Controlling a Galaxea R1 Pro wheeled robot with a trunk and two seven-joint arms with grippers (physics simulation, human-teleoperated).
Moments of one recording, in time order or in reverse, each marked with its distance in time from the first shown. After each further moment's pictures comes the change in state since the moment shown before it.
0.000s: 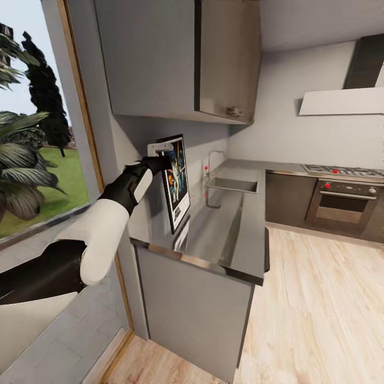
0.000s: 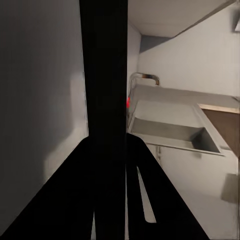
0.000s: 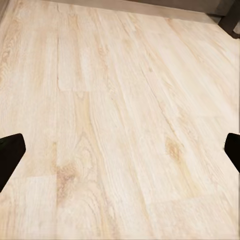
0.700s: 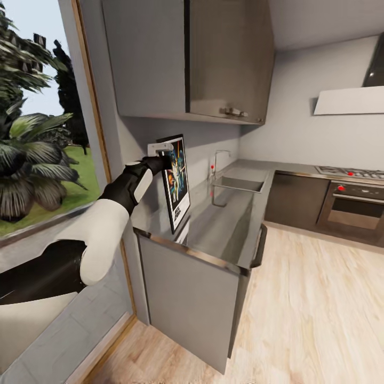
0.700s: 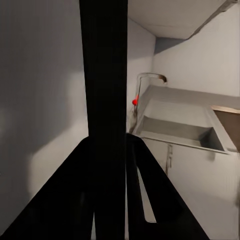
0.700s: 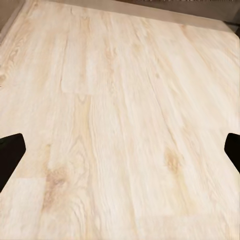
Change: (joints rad) left arm 0.000 0.000 -0.003 -0.002 0.000 0.001 -0.002; right arm 0.000 0.001 0.001 0.000 0.001 0.000 0.000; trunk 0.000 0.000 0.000
